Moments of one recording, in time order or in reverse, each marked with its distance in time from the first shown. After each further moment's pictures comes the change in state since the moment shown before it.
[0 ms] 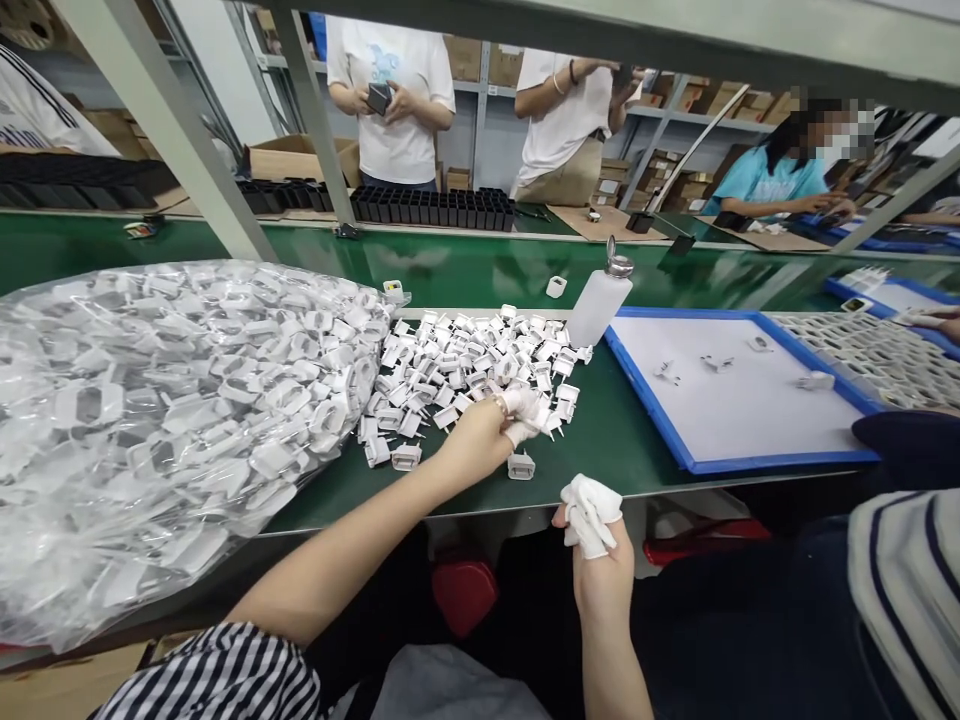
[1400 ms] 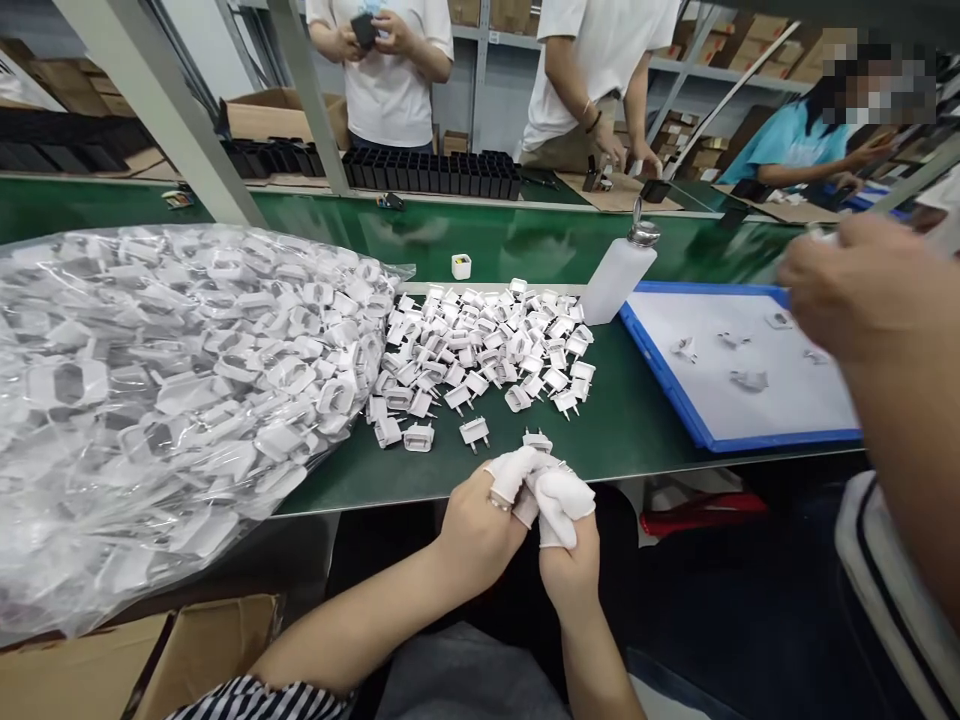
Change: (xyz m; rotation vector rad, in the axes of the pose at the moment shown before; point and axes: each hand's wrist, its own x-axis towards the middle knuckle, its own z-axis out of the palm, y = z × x) left_hand -0.082 0.006 0.037 0.317 0.540 0.171; right_hand -0.021 -0.006 0.041 -0.363 -0.170 -0.386
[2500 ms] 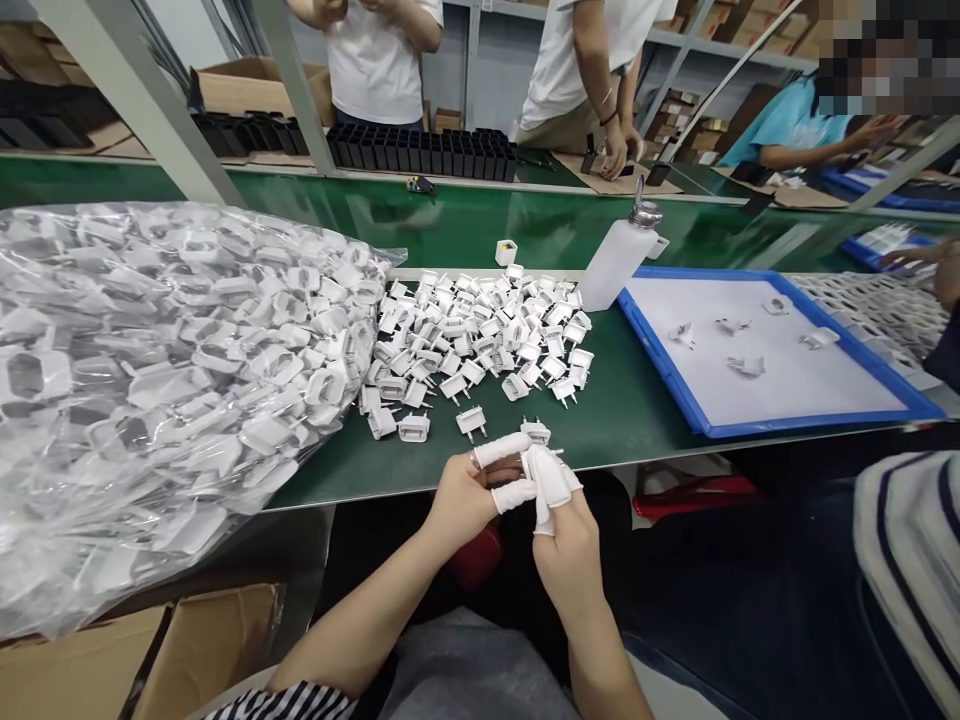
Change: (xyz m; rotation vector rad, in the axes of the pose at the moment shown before) left_hand 0.003 -0.014 0.005 -1.332 -0.229 -0.973; right_hand -0.004 0.004 -0.008 -0.425 -0.155 -0.179
